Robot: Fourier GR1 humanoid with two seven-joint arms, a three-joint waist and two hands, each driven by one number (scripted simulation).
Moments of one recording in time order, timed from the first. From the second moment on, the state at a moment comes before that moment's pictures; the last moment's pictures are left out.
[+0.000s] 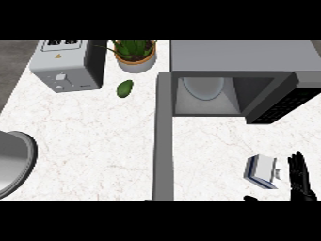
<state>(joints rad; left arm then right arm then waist) 0.28 0.18 0.64 -2.19 0.66 -0.49 0.19 0.22 -0.09 -0.18 -1.18 -0.01 -0.10 -0.76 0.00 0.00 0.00</state>
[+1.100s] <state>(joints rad) 0.28 0.13 0.69 -2.21 0.67 -0.54 0.22 -0.13 -0.16 -0.26 -0.60 0.04 -0.12 -1.07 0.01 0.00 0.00</state>
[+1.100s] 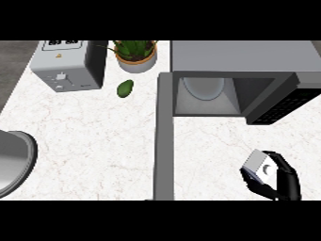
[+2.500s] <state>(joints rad) 0.25 0.17 0.74 -2.15 0.71 -0.56 0.26 -0.25 -0.02 -0.01 -1.12 0.11 -0.11 -0.64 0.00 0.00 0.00</state>
